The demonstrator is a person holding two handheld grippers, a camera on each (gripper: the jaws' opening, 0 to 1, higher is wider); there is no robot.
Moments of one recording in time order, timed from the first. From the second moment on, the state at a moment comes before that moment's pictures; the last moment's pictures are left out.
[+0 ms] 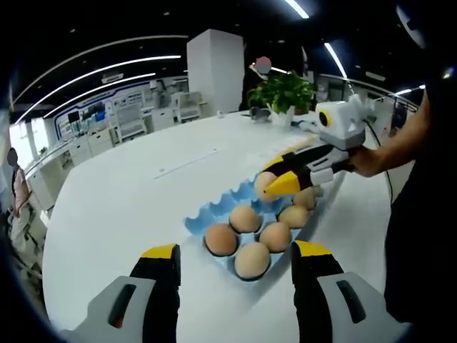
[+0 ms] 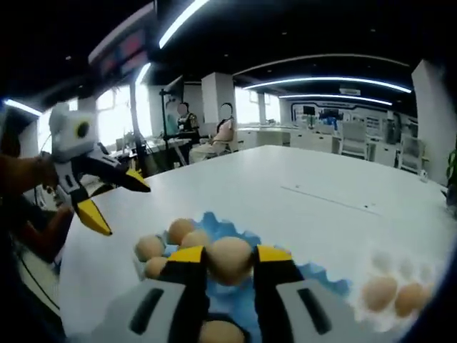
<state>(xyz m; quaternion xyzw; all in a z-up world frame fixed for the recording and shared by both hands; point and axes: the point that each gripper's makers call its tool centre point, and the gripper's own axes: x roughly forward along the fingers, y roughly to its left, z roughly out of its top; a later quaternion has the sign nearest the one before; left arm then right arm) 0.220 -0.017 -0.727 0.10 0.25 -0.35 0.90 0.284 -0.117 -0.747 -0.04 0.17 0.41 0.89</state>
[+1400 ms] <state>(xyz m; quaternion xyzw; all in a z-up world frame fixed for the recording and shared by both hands) 0.222 -0.021 -0.724 0.11 0.25 -0.35 0.90 0.274 -0.125 -0.767 -0.05 0.20 0.43 0.88</state>
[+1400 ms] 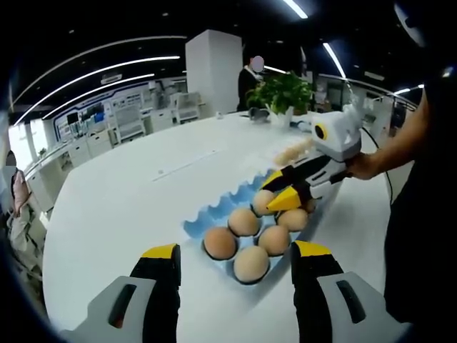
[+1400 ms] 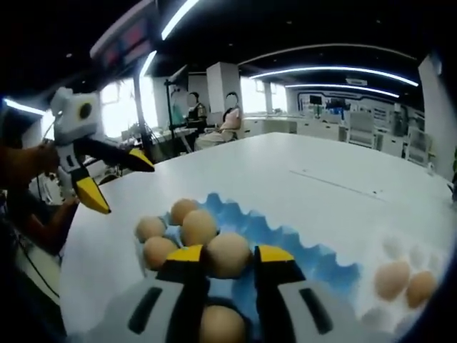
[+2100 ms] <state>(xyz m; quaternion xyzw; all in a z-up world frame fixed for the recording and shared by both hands) 0.225 -0.025 -0.722 0.11 0.24 -0.35 0.90 0.280 -0.204 -0.765 -0.05 0.19 0.35 0.91</state>
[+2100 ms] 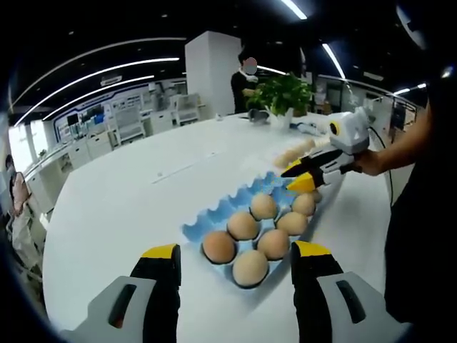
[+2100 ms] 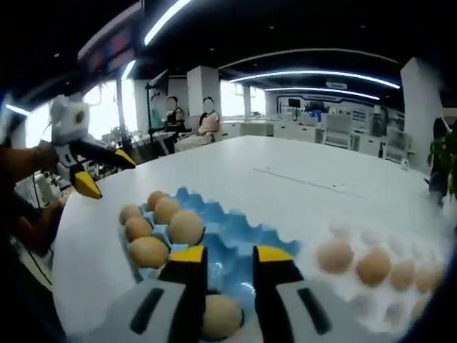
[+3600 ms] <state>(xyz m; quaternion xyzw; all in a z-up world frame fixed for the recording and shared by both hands) 0.223 -0.026 -0.720 0.11 0.24 -0.36 0.90 0.296 -0.442 -0.778 -0.04 0.20 0.04 0.98</state>
